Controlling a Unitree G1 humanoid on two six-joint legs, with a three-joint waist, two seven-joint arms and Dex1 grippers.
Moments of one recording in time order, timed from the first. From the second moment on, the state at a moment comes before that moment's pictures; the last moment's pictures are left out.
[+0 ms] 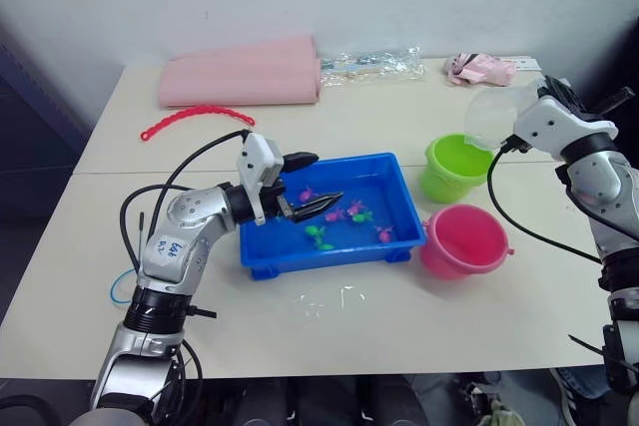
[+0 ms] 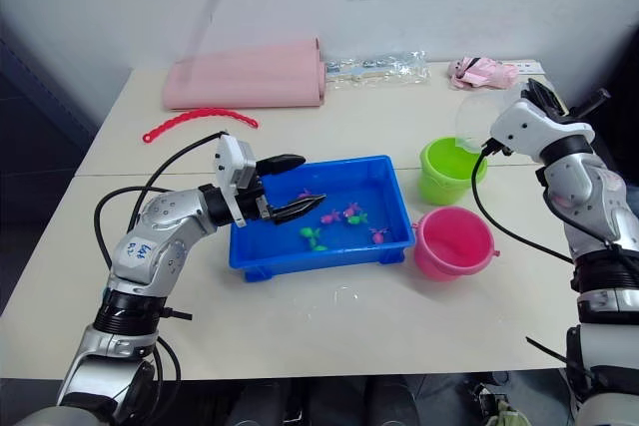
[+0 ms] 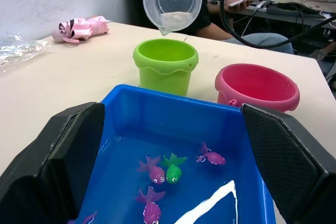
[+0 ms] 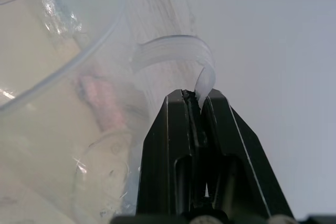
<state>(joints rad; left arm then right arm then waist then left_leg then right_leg) -0.54 0.40 -0.06 -0.07 -0.39 0.38 -0.77 -0.74 -0.86 0.04 0.67 -0.48 -0.40 0.01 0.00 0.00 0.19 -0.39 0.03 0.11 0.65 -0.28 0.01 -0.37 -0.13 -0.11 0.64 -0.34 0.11</state>
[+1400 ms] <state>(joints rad) -0.54 0.38 -0.02 -0.08 -0.46 0.37 -0.81 -0.70 -0.88 -0.05 0.79 -0.18 -0.52 0.15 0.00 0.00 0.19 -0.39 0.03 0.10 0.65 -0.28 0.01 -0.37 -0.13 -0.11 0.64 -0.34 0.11</state>
